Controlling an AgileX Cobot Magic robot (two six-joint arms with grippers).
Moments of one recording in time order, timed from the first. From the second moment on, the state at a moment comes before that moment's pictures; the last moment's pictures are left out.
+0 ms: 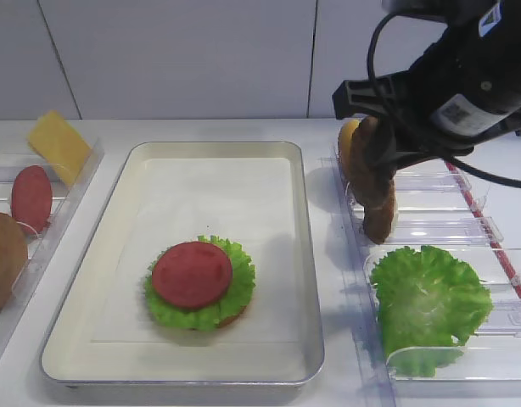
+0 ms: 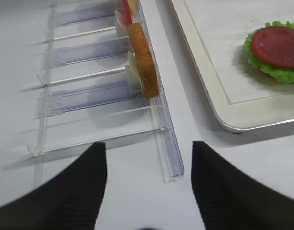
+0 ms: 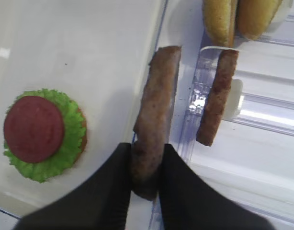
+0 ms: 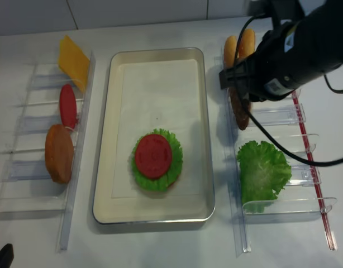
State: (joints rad) left arm -0.18 -0.02 -0.49 0.09 1.19 -0.04; right arm 0.45 1.36 -1.07 0.21 0.82 0.19
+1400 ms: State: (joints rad) left arm -0.18 -0.02 -0.49 0.09 1.19 -0.04; right arm 0.57 1.62 -1.06 1.27 0.89 -0.71
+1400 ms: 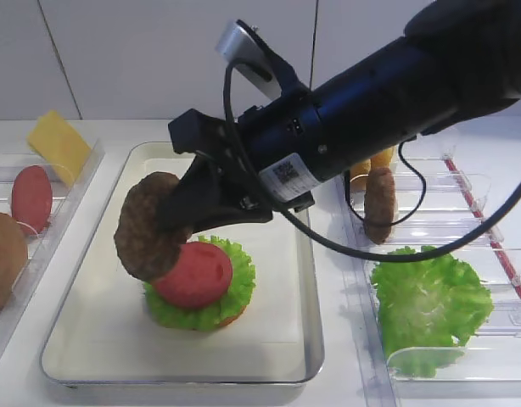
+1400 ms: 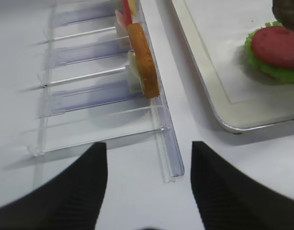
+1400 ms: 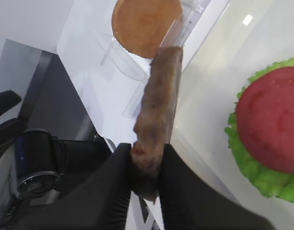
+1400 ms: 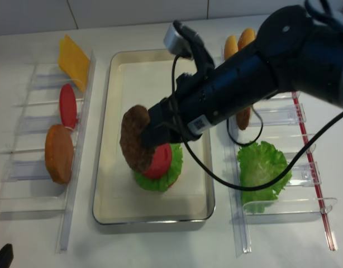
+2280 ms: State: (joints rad) left arm -0.18 -0.02 -0.49 0.09 1.18 -0.04; right arm 0.43 1.87 -1.06 1.56 1.16 -0.90
